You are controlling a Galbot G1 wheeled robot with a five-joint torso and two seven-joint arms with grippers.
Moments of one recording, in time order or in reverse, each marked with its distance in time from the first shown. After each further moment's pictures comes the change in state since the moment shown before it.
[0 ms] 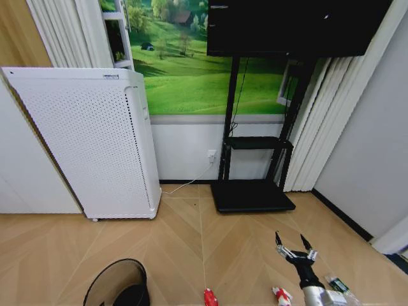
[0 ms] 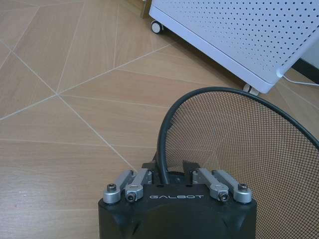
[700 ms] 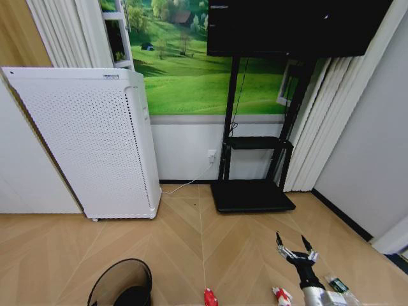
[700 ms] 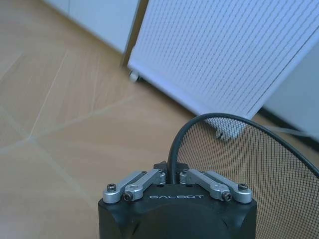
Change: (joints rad) left arm -0.002 -0.005 -0.018 0.013 0.054 -0.232 0.170; right arm 0.000 0.004 0.001 -0.023 -0.009 0.049 0.009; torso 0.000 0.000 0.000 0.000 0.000
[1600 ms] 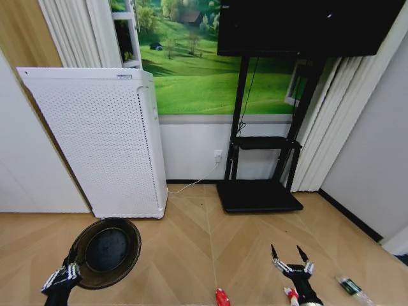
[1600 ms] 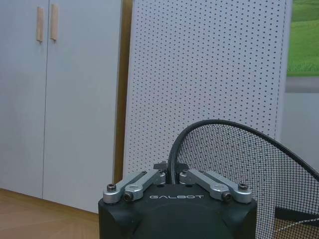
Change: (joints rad) left arm -0.077 -0.001 -0.106 -0.056 0.362 -0.348 0.173; right arm -0.082 0.048 -0.015 -0.008 -0.121 0.054 -0.031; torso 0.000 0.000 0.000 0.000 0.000
